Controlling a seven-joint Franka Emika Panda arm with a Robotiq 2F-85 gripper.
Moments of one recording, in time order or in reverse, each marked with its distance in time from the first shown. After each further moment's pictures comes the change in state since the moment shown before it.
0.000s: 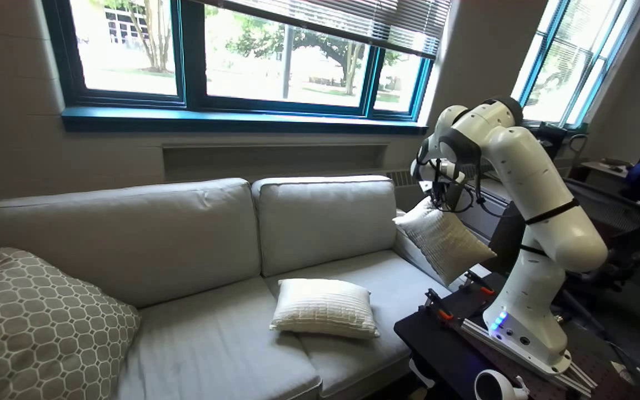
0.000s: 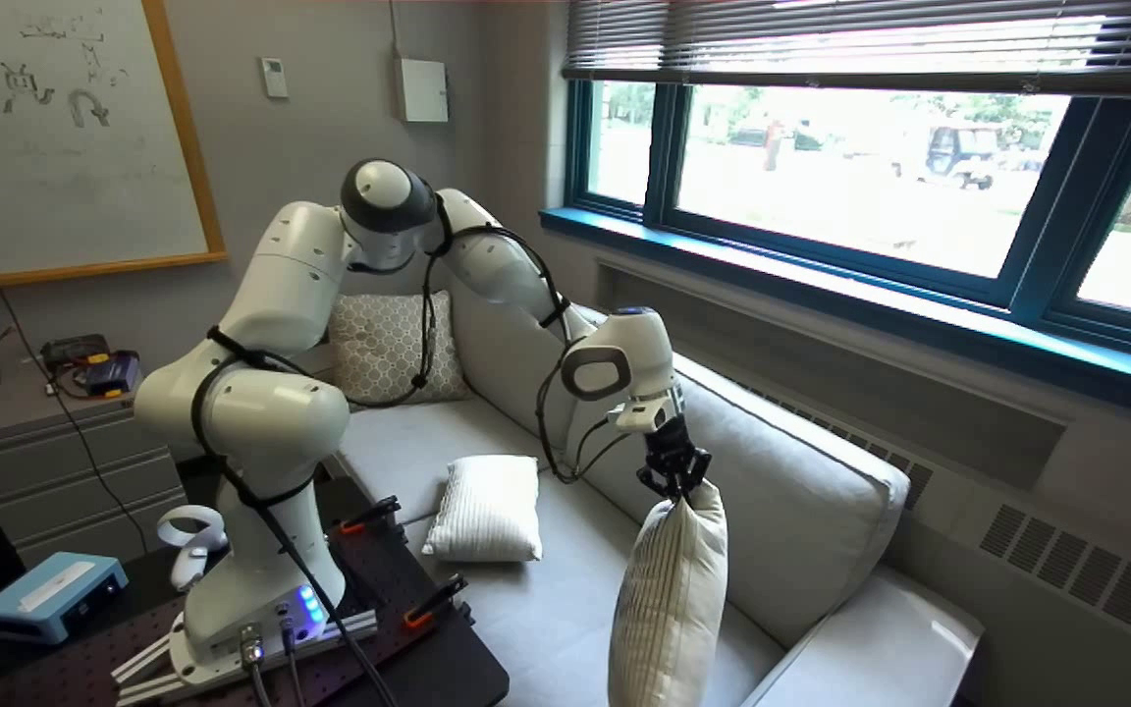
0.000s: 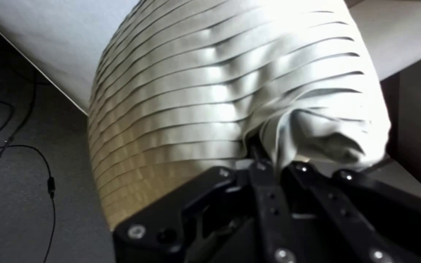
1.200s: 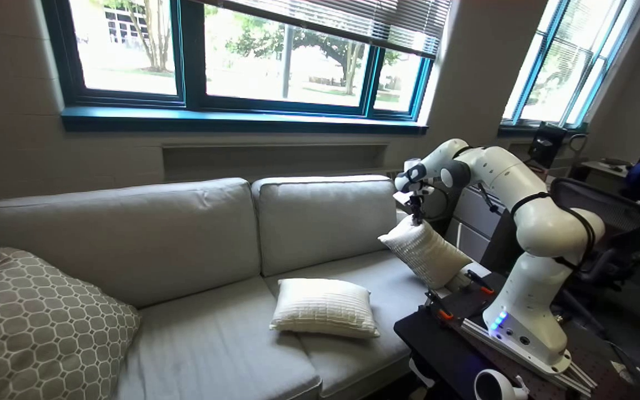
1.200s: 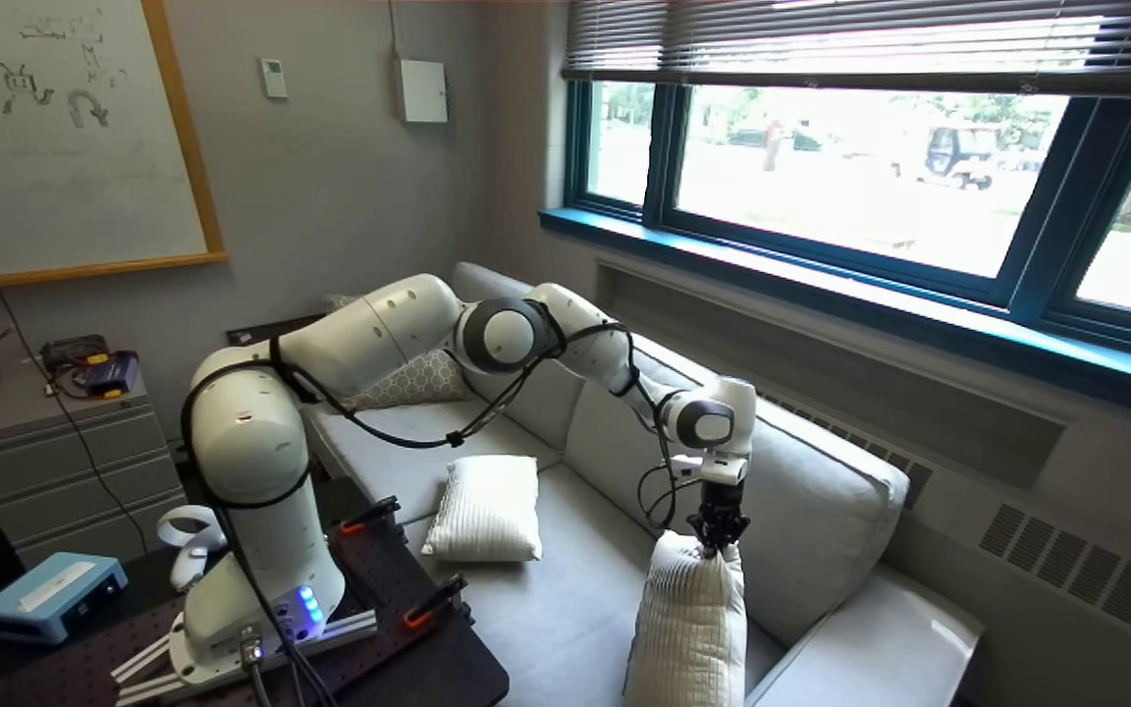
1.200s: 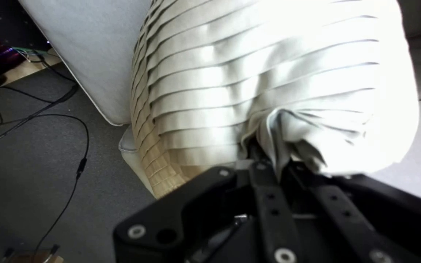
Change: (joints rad) arm -0.798 0.385 0.676 0.999 -0.628 -0.538 0.337
